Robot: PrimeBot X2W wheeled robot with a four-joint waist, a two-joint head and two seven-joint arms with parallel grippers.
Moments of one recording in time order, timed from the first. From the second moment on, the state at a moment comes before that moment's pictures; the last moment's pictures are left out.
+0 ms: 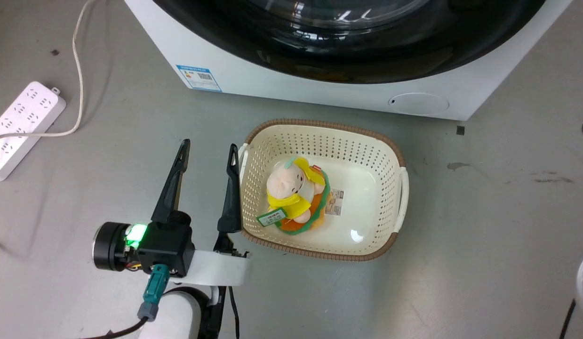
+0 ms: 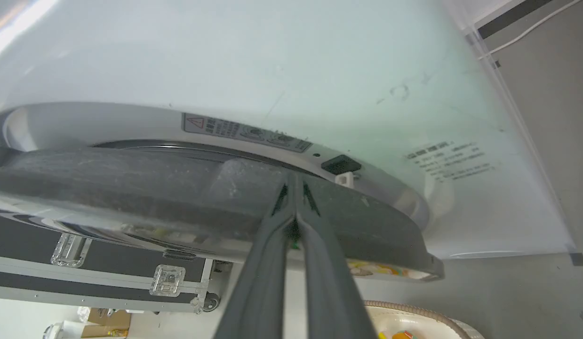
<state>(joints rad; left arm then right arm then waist) -0.21 0.05 -0.21 -0.10 -0.02 0.13 -0.21 -1.22 -0.13 -0.45 0.73 0.62 0.13 0.58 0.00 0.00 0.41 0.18</state>
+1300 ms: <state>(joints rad) -0.17 0.06 -0.26 -0.04 -0.02 0.14 -0.26 -1.04 -0.06 -0.59 0.78 0.68 0.13 1.03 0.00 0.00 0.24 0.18</state>
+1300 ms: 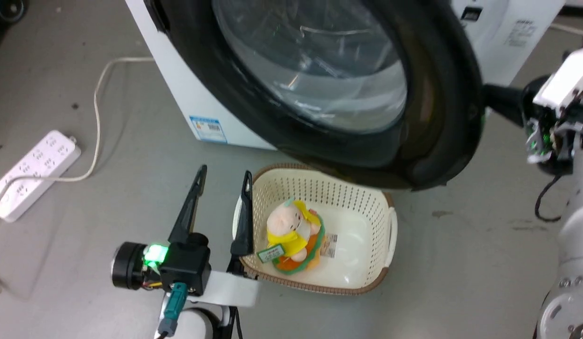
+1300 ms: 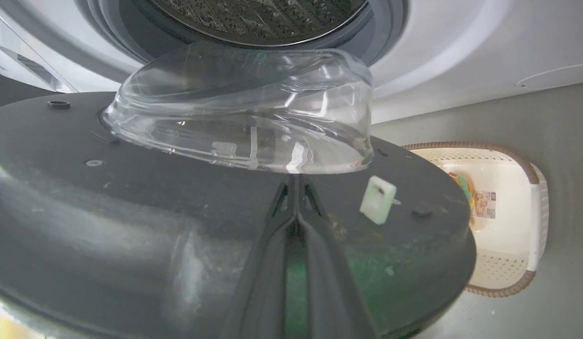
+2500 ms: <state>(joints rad) -0.04 0.05 -0.27 0.03 -0.04 0.13 -0.26 -0.52 -0.05 0.24 0.52 1.43 0.13 0.93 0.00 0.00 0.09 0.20</state>
